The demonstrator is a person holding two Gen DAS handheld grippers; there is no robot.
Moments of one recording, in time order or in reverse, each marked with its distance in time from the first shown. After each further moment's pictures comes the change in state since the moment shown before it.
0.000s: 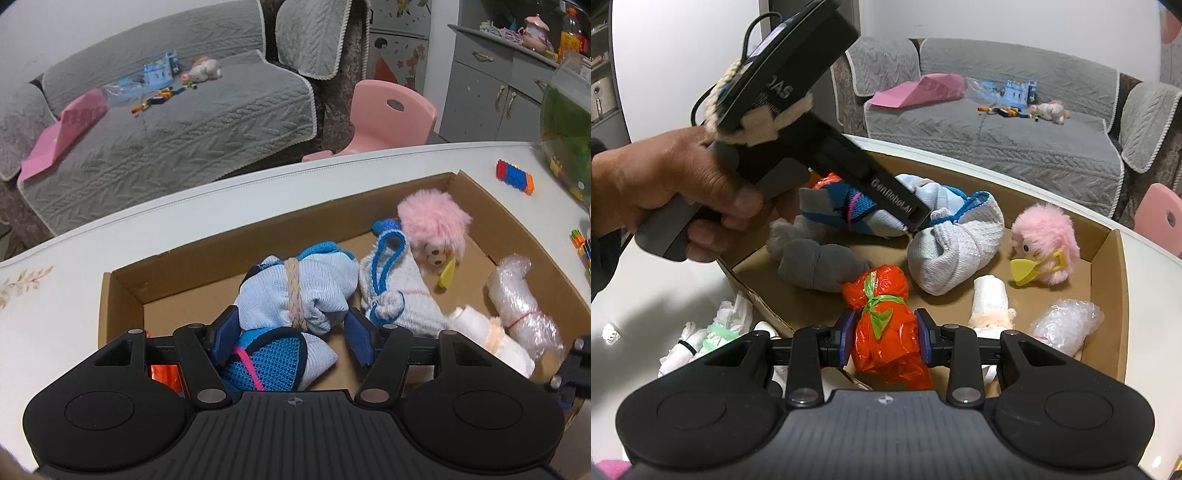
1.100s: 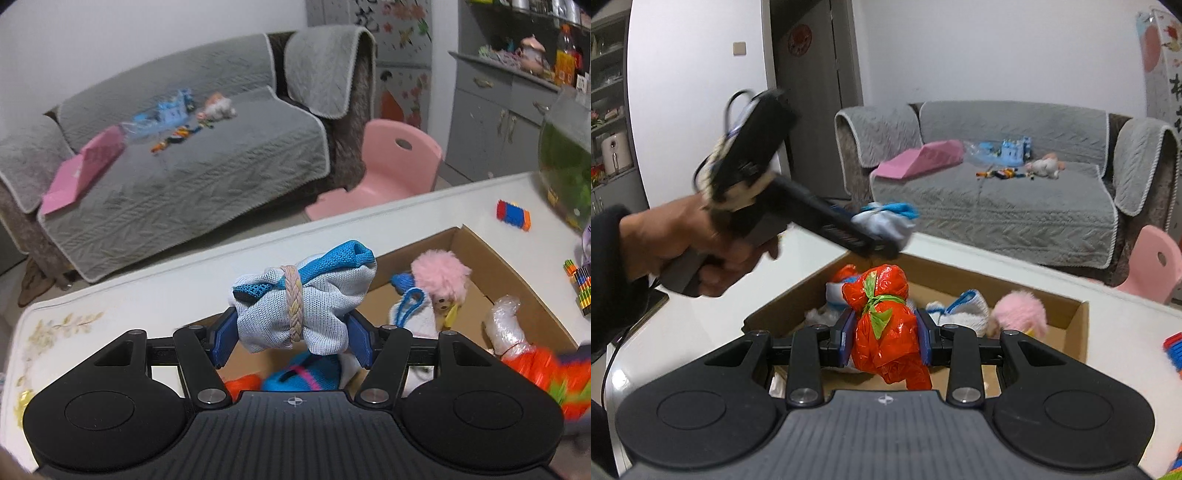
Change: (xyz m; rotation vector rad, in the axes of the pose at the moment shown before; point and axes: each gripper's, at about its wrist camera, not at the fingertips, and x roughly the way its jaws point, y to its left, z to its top) left arm -0.042 0.020 0.030 0.027 -0.076 0.028; right arm -0.045 -0.008 0.014 0.035 -0.194 0.058
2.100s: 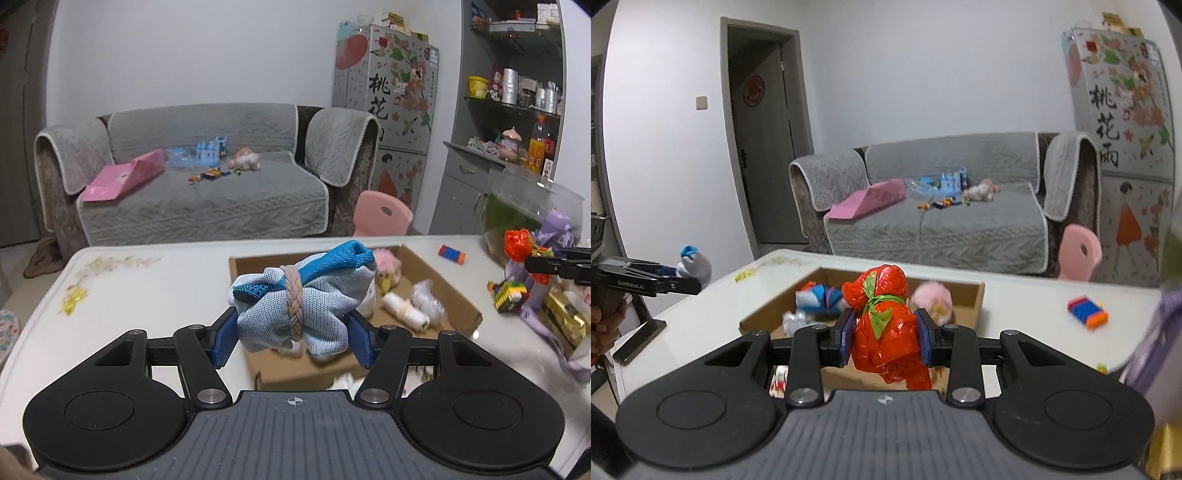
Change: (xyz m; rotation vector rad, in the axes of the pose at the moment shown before) left arm -0.183 0.014 -0.130 -0.184 -0.272 -0.027; right arm -0.097 -0.014 -0.015 0.095 -0.170 -0.136
